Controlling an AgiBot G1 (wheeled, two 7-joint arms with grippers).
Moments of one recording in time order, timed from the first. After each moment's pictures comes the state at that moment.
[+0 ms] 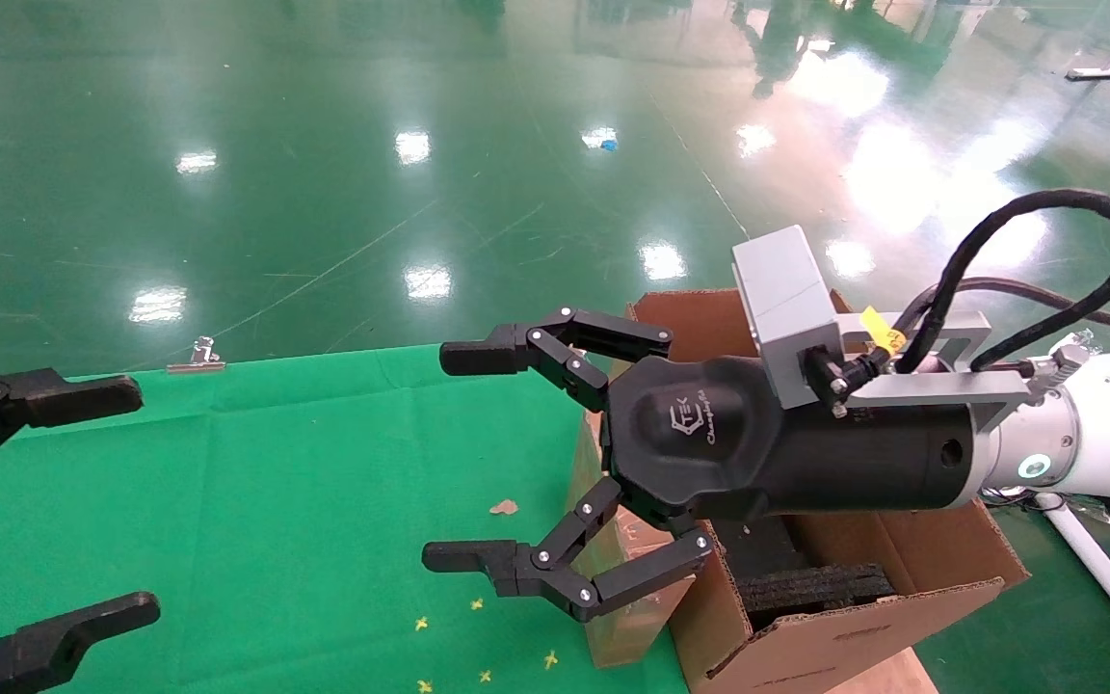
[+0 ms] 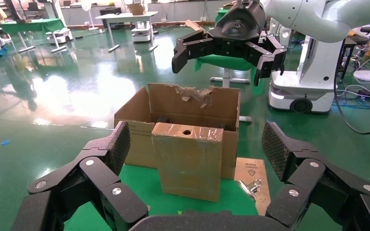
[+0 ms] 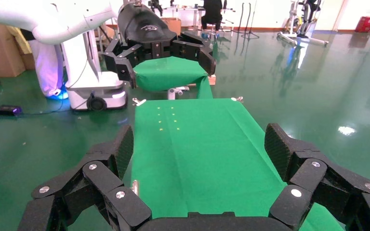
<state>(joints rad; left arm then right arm) -1.08 0.60 0.30 -1.28 0.72 1.49 -0.18 1.08 -0.61 -0.29 1.28 -0.73 -1.49 0.19</state>
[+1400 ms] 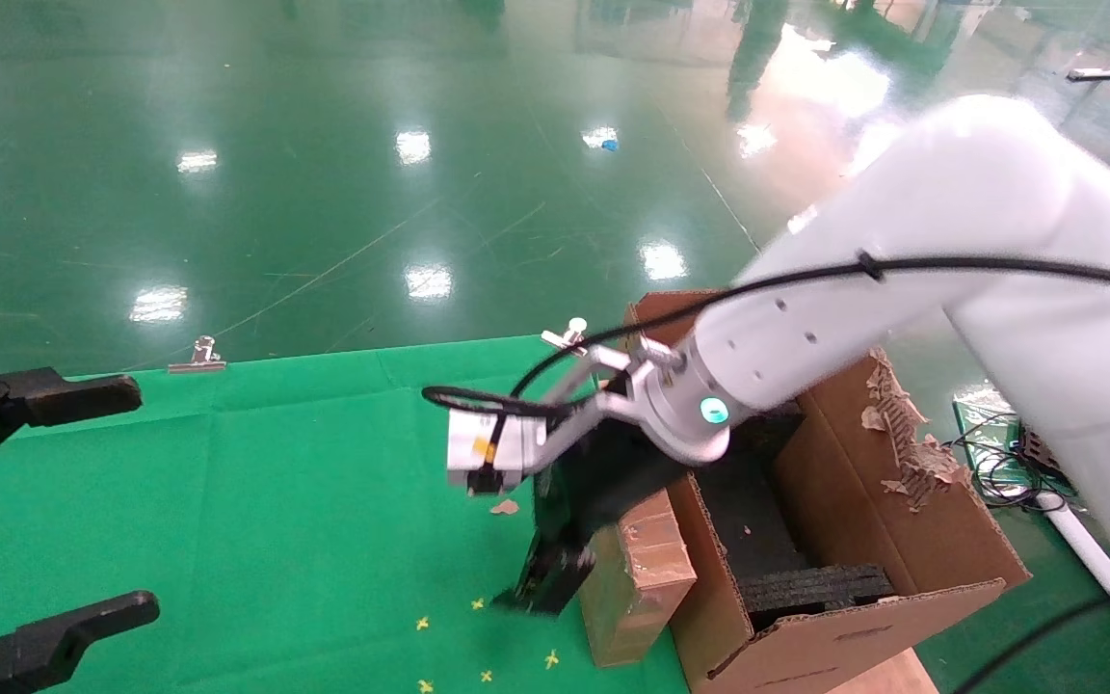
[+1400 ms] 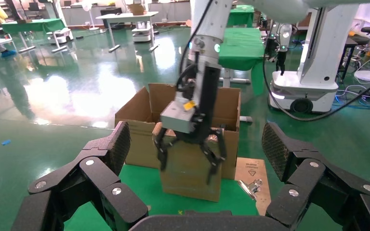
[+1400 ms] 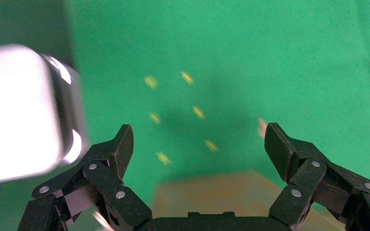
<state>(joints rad) -1.08 0.60 0.30 -1.28 0.72 1.49 -0.18 1.69 -0.91 -0.91 1.34 -1.57 -1.58 0.75</state>
